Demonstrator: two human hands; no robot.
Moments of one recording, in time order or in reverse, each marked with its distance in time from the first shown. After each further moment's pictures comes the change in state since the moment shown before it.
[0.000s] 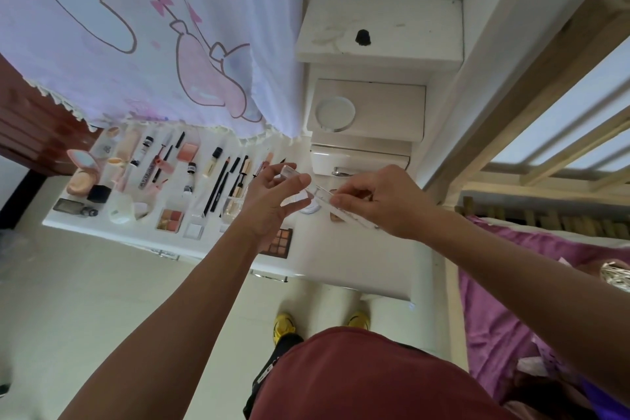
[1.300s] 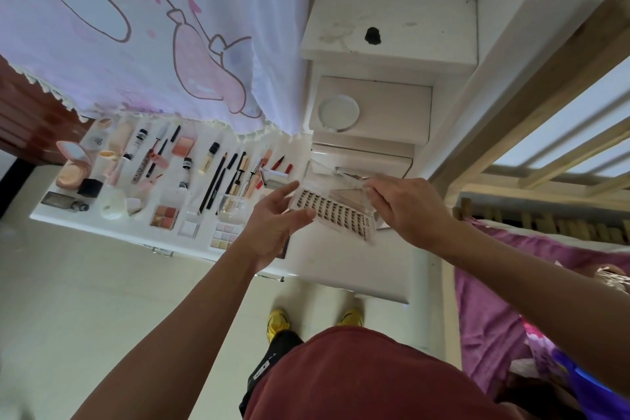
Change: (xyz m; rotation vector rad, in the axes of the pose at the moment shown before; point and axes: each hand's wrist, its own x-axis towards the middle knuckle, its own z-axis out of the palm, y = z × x) left_hand -0.001 -0.031 -0.014 -0.060 -0.047 -0.168; right_hand 0.001 0.057 0.015 -0.505 0.174 -0.161
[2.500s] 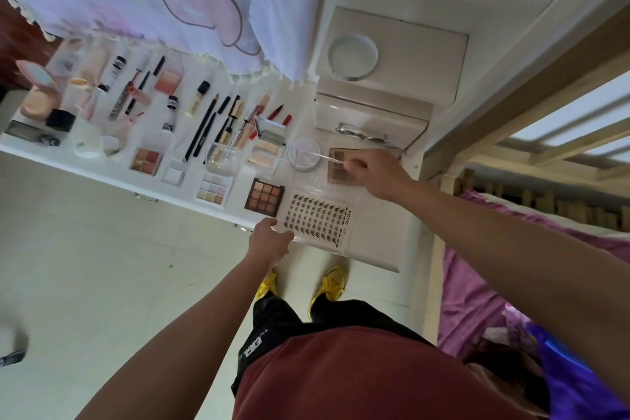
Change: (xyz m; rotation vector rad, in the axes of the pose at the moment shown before) left_hand 0.015 -0.132 -0.032 0.569 0.478 -0.366; right_hand 0.027 0.032 0.100 0.372 -0.443 0.400
